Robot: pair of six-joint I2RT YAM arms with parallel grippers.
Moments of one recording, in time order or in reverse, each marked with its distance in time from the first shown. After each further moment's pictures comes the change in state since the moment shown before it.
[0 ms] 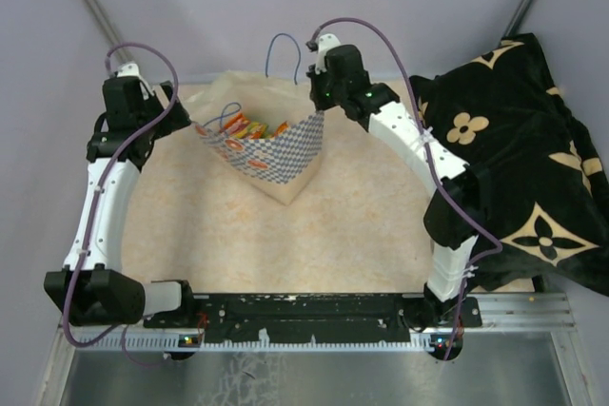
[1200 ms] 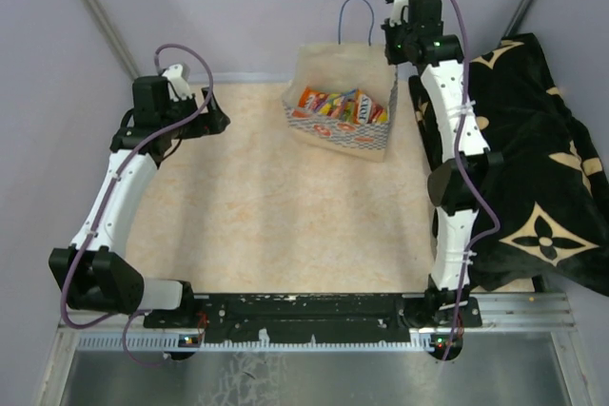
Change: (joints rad) left arm -0.111 0.080 -0.033 0.091 0.315 0.073; right arm -0.385 0.250 0.580 -0.365 -0.081 -0.217
